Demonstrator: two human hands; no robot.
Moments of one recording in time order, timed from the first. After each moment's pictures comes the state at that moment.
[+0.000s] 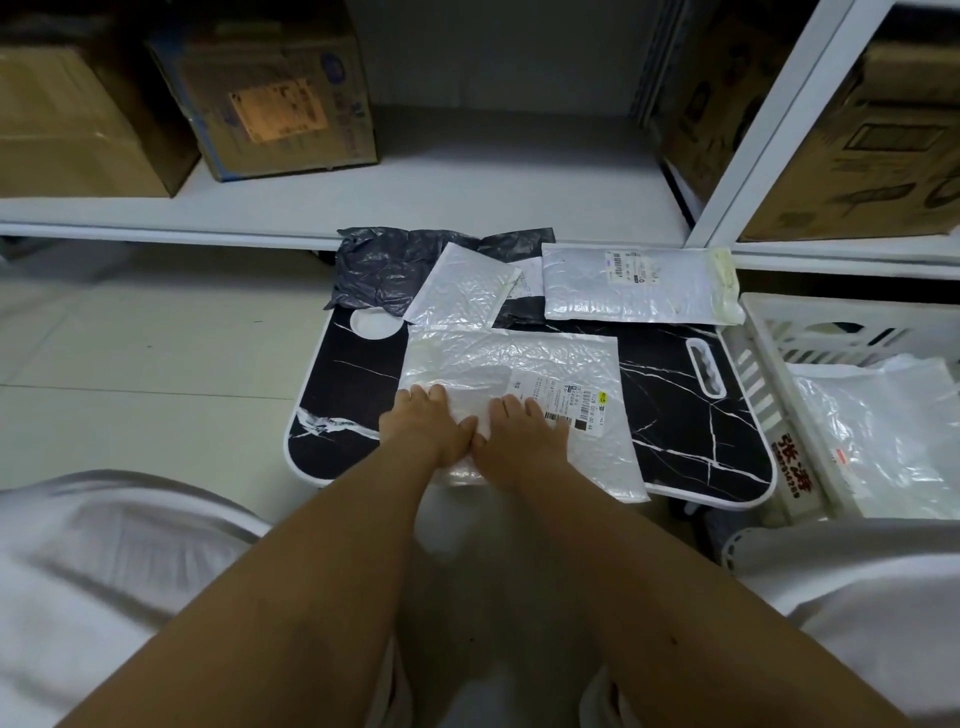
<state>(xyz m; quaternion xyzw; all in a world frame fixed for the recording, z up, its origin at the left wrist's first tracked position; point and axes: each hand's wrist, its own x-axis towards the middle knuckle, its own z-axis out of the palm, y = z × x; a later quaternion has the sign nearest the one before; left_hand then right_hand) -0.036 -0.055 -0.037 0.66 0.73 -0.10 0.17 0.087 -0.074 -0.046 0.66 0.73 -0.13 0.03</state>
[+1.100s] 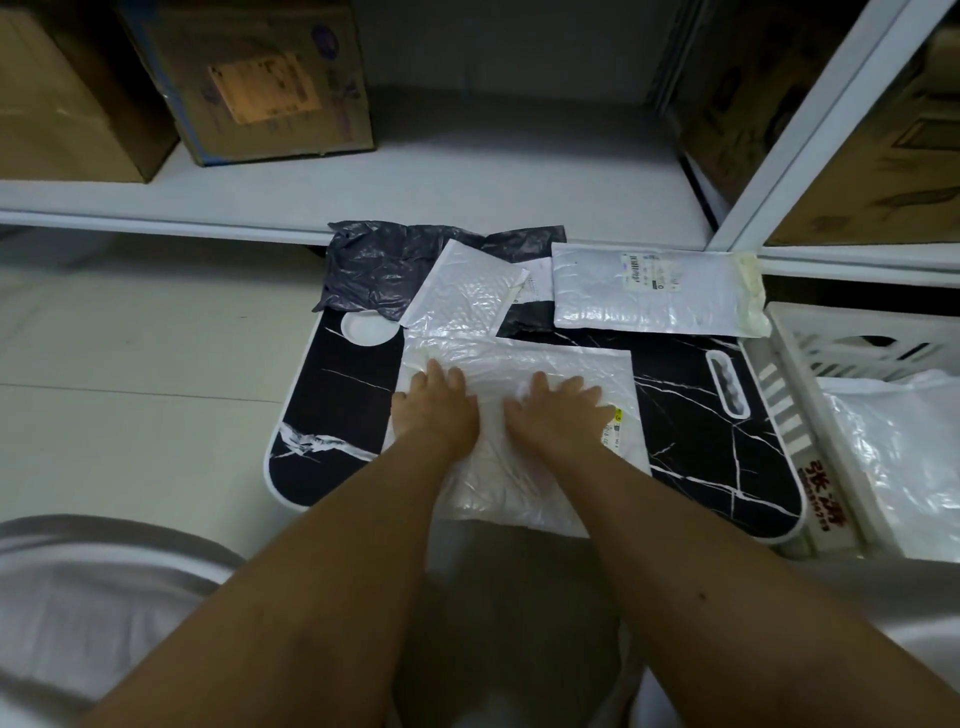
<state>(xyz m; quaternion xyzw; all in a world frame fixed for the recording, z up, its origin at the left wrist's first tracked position) -0.025 -0.013 -0.050 0.68 0.72 -0.07 0.12 0.110 -0.009 -0.047 0.76 0.62 -0.17 0.09</state>
